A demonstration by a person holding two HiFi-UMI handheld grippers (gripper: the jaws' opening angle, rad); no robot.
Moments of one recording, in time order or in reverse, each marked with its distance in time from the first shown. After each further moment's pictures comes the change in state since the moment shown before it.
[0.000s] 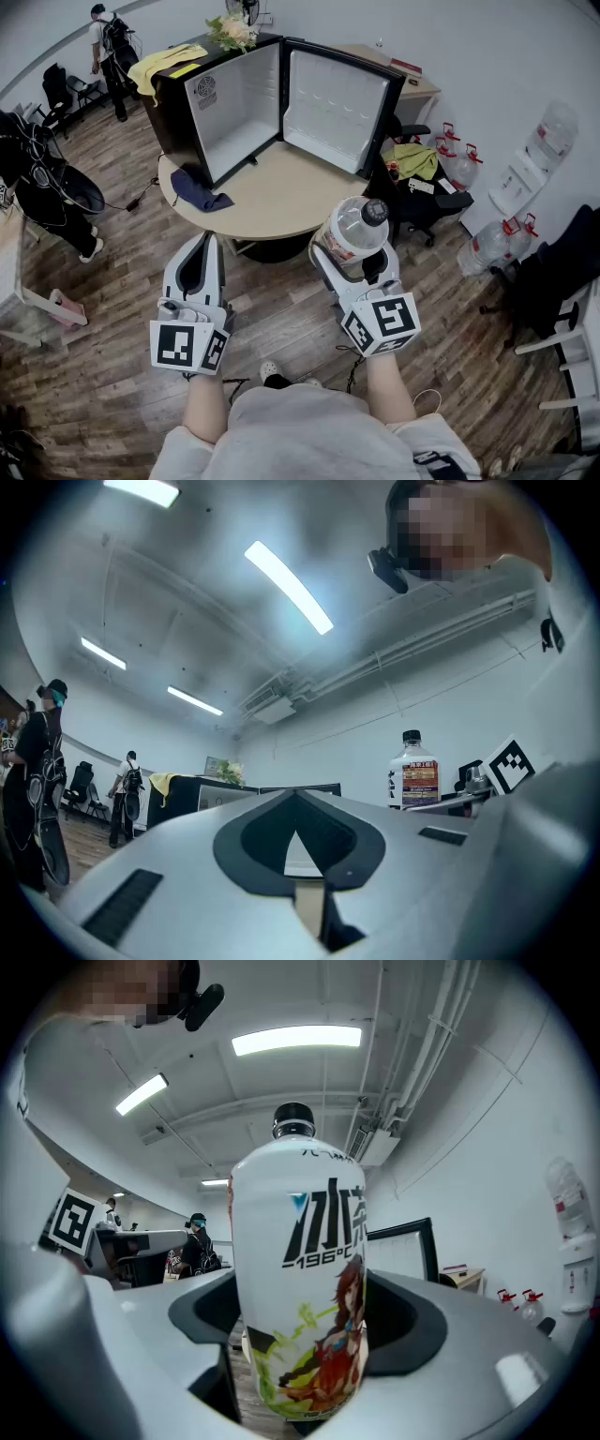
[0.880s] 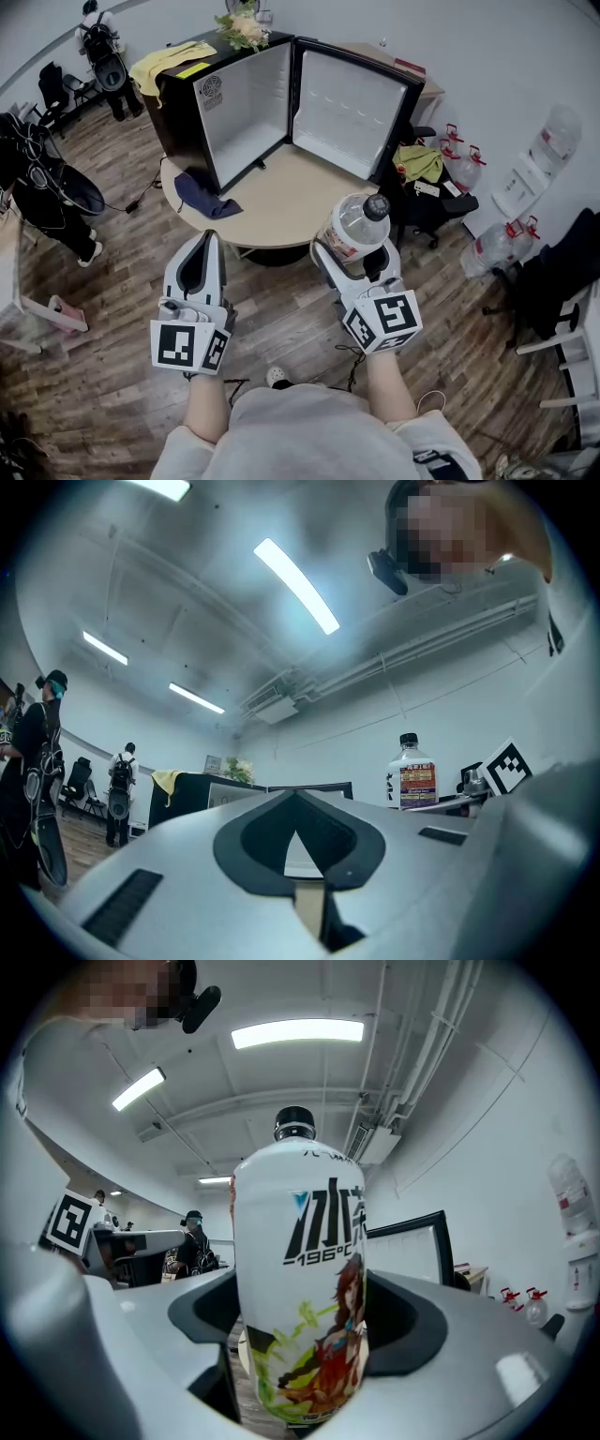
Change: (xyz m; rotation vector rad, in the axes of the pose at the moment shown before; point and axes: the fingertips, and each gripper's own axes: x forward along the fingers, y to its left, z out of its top) left arm 0.020 0.055 -0.011 -0.017 -0.007 -0.009; right arm 0.055 0.015 -0.012 -0.003 0.000 -0.014
